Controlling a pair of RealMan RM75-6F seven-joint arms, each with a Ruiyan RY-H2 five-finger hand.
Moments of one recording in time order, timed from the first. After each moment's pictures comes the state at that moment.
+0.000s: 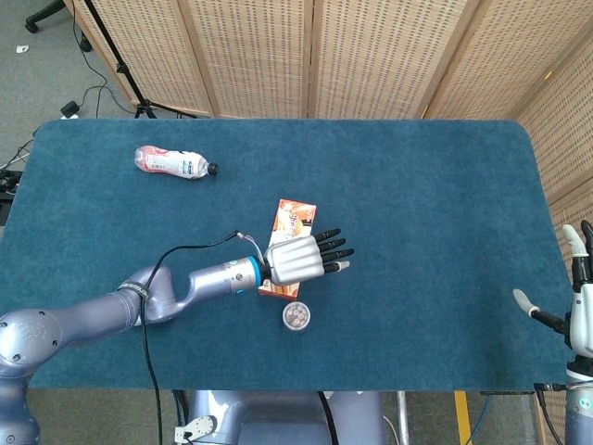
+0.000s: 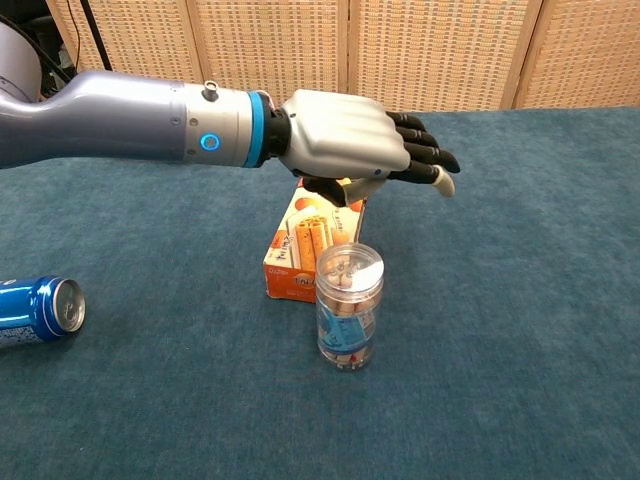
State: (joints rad) left arm -1.27 -1.60 -0.12 -1.10 1.89 0.68 -0.01; right arm 0.12 -1.15 0.18 -1.65 -1.42 1.71 0.11
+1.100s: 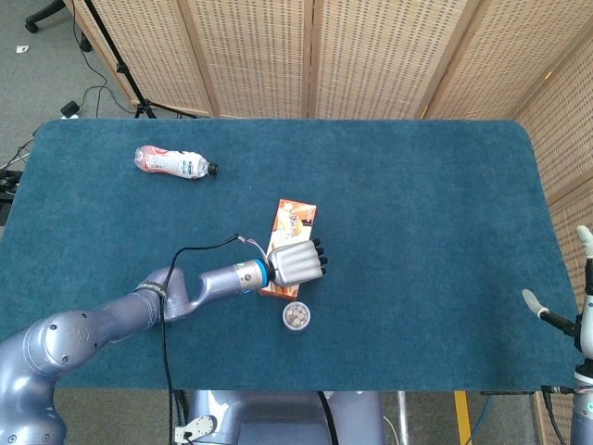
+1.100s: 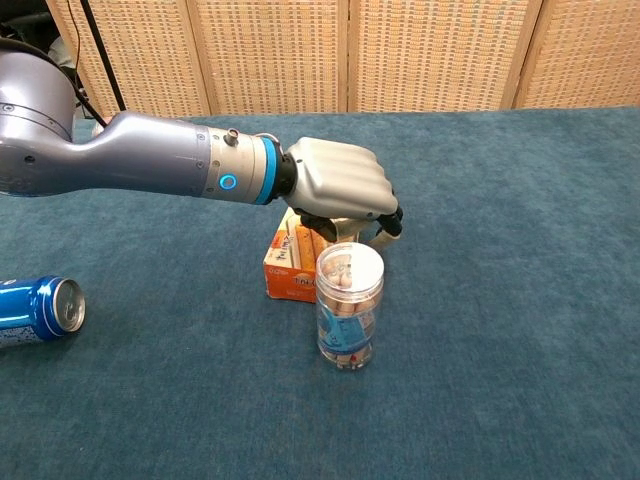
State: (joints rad) left arm -1.34 -1.71 0.04 -0.94 1.79 0.68 -0.07; right arm 0.08 -1.14 0.22 -1.67 -1.43 1.71 0.11
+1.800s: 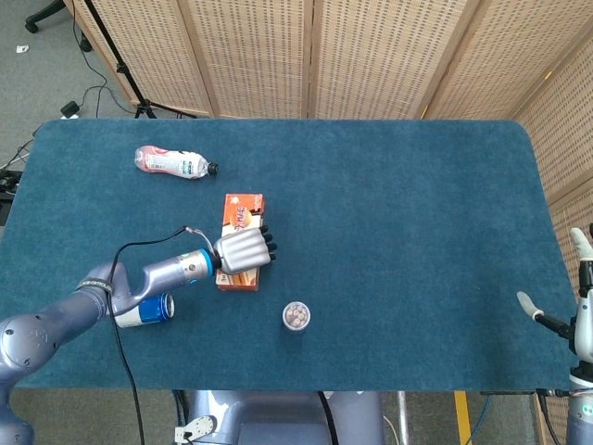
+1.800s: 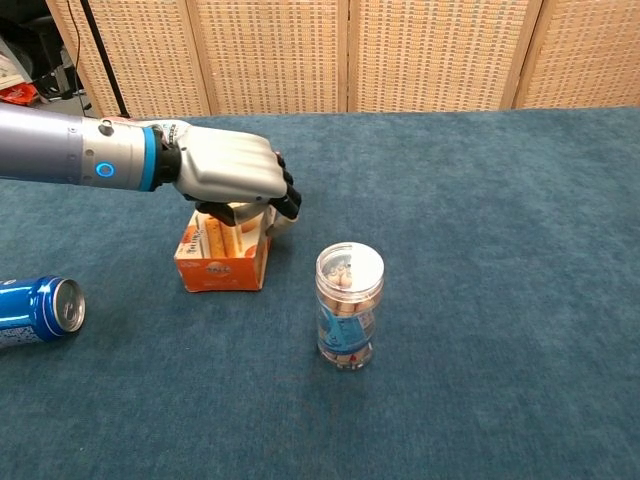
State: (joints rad) left arm -1.19 -1.58 0.20 -0.88 1.84 0.87 -0.16; right arm 0.07 -1.15 0.22 -1.69 -1.45 1.71 0.08
